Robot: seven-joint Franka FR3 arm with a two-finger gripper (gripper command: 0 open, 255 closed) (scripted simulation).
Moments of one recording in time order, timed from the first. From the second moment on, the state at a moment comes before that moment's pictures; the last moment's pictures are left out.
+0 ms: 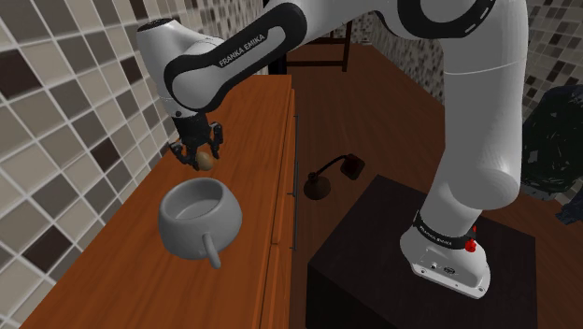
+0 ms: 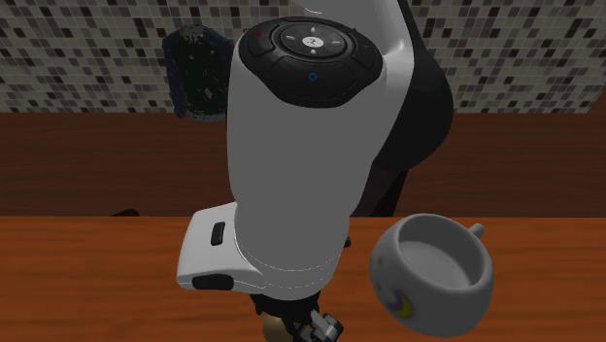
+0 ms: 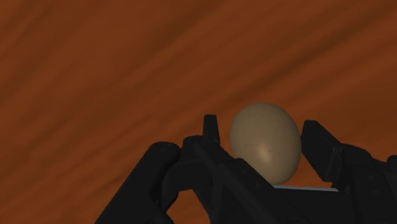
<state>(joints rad) 0.16 0.35 0.38 -1.71 -0.26 2.04 0.69</state>
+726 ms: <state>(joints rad) 0.16 0.35 0.38 -1.71 -0.25 2.03 0.69</state>
